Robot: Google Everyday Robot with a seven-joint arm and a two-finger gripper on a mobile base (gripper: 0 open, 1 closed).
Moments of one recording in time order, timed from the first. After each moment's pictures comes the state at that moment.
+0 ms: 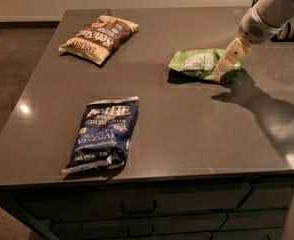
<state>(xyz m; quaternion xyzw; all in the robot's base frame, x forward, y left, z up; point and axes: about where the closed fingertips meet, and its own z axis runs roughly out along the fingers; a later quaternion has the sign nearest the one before) 0.684 -0.251 0.911 -0.46 0.85 0.00 0.26</state>
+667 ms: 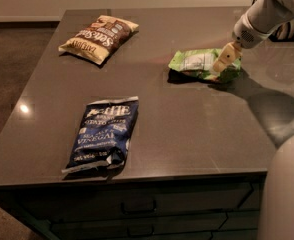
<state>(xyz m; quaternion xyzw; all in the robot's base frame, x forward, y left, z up) 0.715 -0.251 0.882 -0.45 0.86 0.01 0.25</state>
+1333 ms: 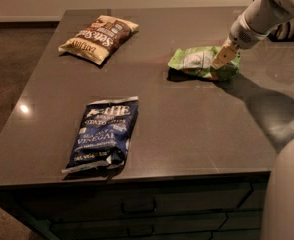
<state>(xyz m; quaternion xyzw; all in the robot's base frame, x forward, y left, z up) 0.714 -0.239 0.882 -0.46 0.85 0.02 0.26</state>
